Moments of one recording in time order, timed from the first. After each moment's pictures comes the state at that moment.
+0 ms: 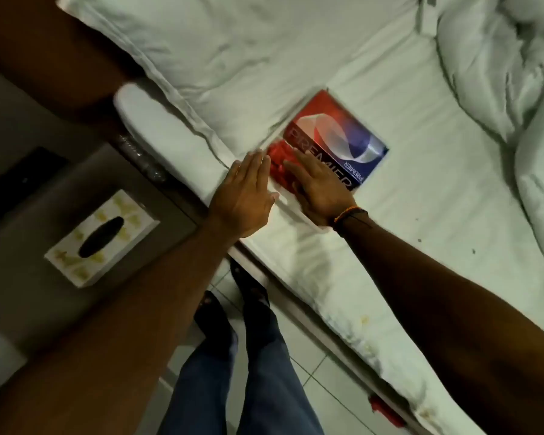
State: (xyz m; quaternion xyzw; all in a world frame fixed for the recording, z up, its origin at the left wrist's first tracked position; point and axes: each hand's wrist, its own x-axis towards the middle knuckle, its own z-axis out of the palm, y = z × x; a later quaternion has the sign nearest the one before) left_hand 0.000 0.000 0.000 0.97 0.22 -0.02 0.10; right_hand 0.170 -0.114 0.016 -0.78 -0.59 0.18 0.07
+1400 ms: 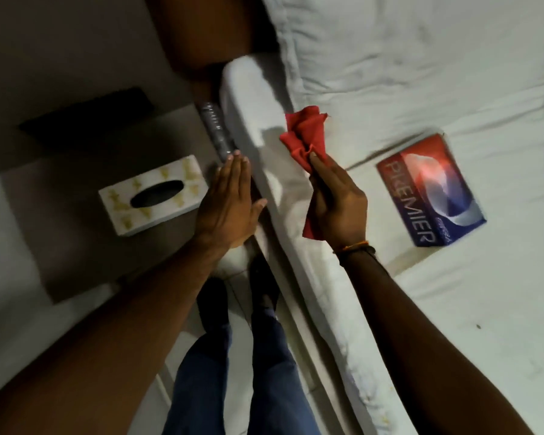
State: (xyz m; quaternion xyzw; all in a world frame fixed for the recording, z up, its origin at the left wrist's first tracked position) left_hand -0.149 0.059 -0.062 0.87 0.48 0.00 0.13; right_hand 0.045 -0.013 0.001 -0.73 -0.57 0.10 0.36
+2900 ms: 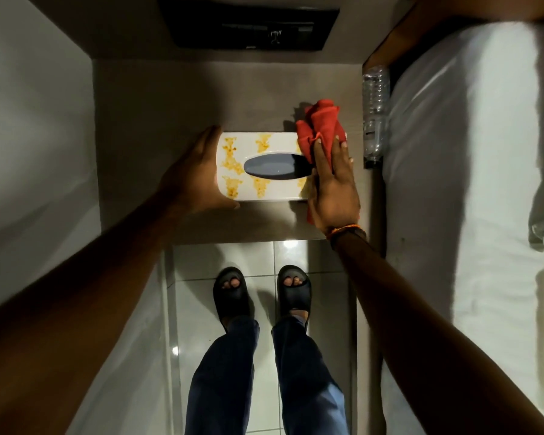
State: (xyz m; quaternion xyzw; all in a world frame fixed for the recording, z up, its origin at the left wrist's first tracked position) left_hand -0.437 0.138 -0.237 0.68 0.66 0.01 0.32; right_hand -0.163 0.120 -0.230 -0.66 -0.70 0.21 0.14
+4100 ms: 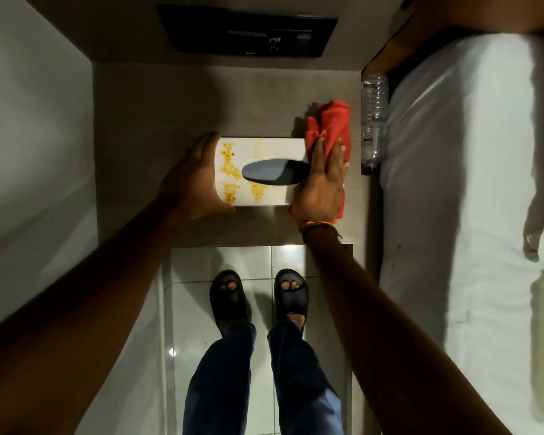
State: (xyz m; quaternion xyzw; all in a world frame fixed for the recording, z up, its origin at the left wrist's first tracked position) left_hand -0.435 0.134 -0.236 0.68 0.66 0.04 0.32; right_hand -0.201 0.132 -0.235 -0.76 -0.60 0.20 0.14
